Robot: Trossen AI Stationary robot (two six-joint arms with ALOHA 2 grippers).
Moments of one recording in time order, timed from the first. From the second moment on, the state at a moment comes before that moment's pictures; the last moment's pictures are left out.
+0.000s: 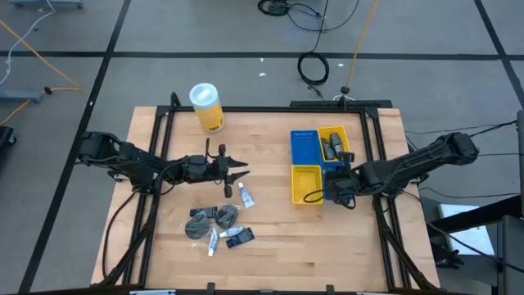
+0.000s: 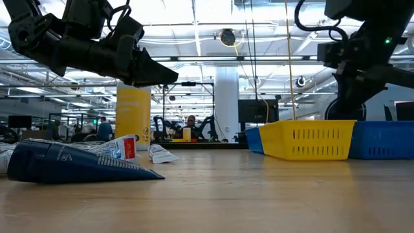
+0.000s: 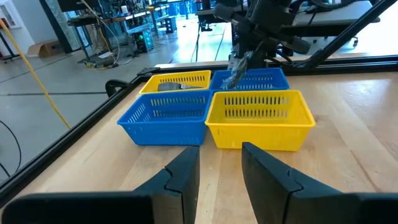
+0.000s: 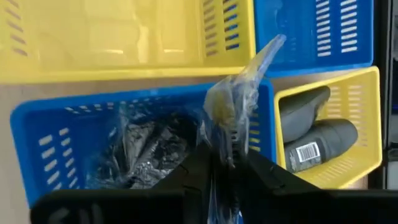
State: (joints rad) left arm -0.01 1.43 0.38 0.91 -0.18 0.09; right arm 0.25 1.17 0.71 -0.96 0.50 0.25
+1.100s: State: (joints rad) left arm -0.01 1.43 0.38 0.91 -0.18 0.09; right arm 0.23 1.16 0.77 -1.15 0.13 0.54
